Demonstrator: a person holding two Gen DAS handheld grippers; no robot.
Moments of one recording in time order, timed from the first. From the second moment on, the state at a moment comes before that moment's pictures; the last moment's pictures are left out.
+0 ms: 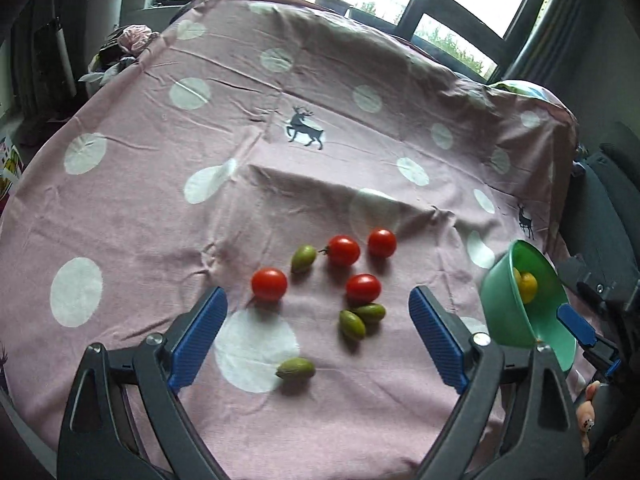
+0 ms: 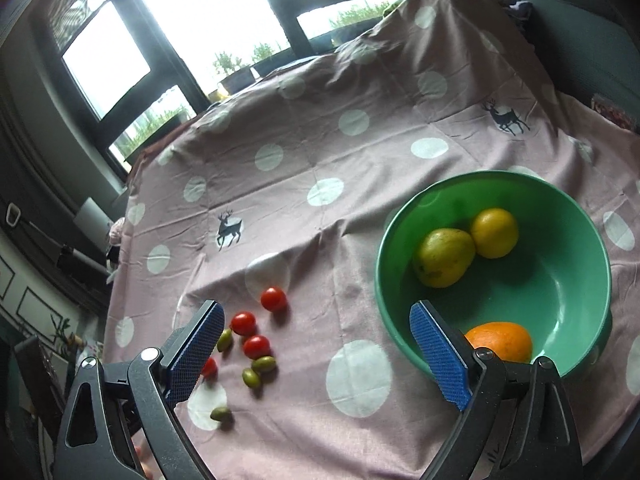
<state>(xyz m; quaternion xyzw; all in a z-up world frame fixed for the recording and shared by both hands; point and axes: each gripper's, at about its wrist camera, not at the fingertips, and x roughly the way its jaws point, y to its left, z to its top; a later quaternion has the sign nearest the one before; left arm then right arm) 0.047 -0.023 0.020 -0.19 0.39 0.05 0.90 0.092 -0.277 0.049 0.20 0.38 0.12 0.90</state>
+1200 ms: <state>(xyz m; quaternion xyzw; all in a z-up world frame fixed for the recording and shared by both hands) 0.103 0.007 -0.040 -0.22 0.50 0.07 0.84 0.160 -0.164 -0.035 0.16 0.54 0.21 0.80</state>
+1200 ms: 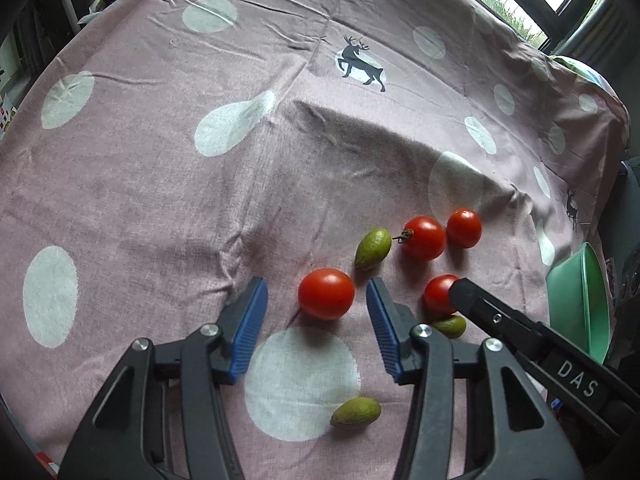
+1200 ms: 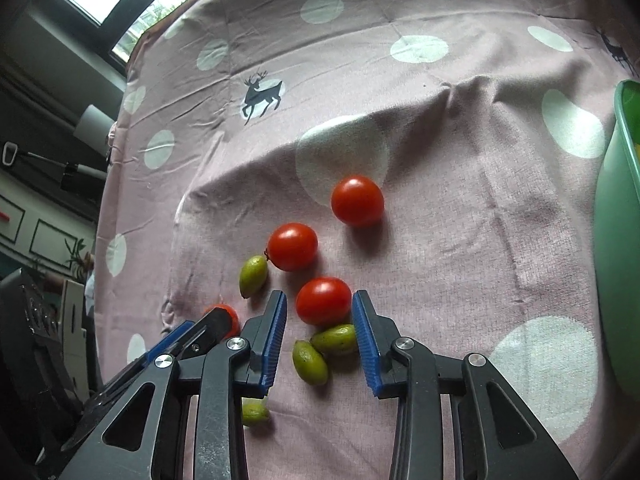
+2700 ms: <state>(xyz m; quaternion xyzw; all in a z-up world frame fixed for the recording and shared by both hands) 0.091 -0.020 -0.012 -0.21 0.44 0.05 0.87 0.150 -0.188 -0.021 0.20 0.51 0.20 0.81</state>
